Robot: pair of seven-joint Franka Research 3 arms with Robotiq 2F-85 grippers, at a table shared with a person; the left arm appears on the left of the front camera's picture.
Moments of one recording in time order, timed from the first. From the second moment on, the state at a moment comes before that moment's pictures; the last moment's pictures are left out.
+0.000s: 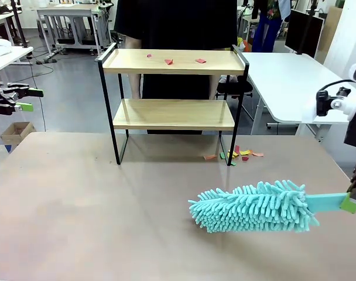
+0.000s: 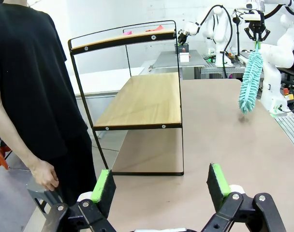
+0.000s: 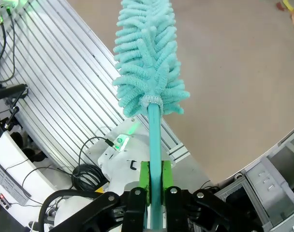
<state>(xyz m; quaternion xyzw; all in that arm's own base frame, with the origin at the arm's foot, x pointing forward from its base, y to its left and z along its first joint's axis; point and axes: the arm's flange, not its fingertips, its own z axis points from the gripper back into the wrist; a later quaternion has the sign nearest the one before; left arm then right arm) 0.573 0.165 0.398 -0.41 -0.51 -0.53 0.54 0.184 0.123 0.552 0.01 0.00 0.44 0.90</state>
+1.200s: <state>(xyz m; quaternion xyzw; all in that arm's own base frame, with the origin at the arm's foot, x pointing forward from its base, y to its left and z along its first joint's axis) 0.573 0.165 0.398 -0.41 -0.51 -0.53 0.54 0.184 0.123 0.552 0.01 0.00 0.44 0.90</state>
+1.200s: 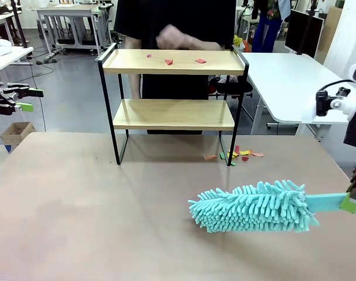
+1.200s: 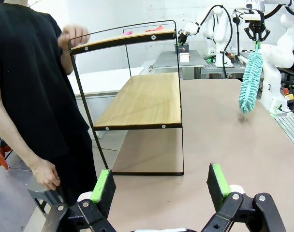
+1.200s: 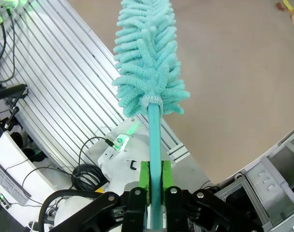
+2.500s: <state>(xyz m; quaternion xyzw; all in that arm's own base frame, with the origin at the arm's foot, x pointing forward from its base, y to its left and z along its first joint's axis) 0.573 0.165 0.398 -0.41 -0.51 -0.53 0.54 0.184 0.123 0.552 0.01 0.00 0.44 0.90</state>
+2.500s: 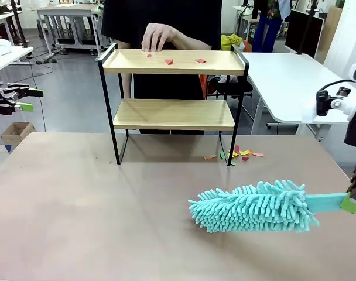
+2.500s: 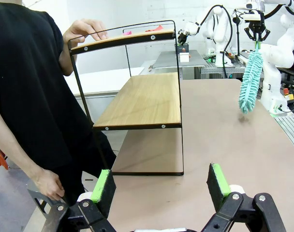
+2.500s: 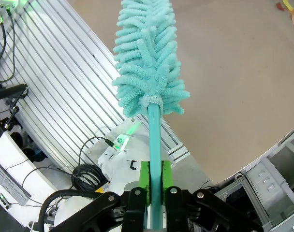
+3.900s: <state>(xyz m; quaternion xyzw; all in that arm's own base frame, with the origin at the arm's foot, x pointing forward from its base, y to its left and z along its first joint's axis) 0.573 0.165 0.398 -0.41 -0.51 -0.53 0.54 0.199 0.329 0.699 0.24 -0.24 0.29 0.89</state>
